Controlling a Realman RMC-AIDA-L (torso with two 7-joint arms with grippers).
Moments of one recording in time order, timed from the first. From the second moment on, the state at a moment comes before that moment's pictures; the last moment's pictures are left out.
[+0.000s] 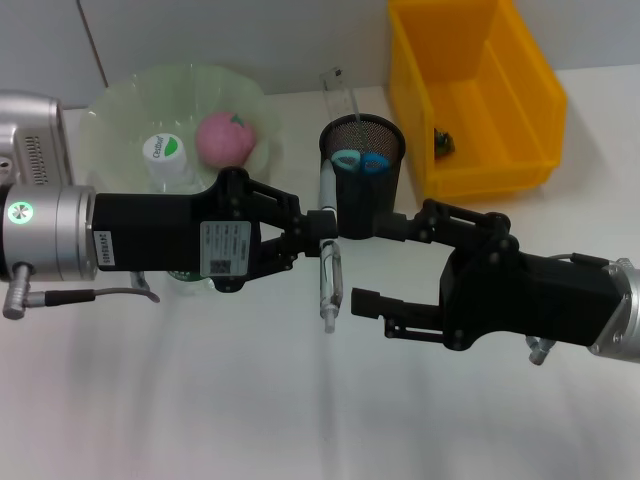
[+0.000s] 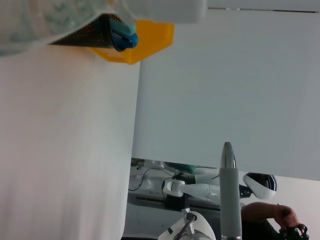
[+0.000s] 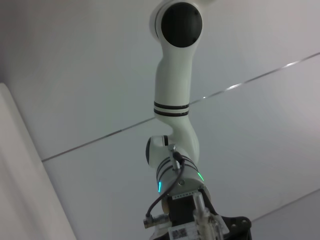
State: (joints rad) left arm -0.67 -2.03 1.04 0.61 1.68 1.69 -2.88; right arm 0.48 2.08 -0.79 -0.32 -1.64 -1.87 -0.42
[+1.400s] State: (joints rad) left arm -0.68 -2.03 1.05 0.58 1.68 1.69 -2.88; right arm 0.53 2.09 -0.82 -0.26 -1.64 -1.86 -0.51
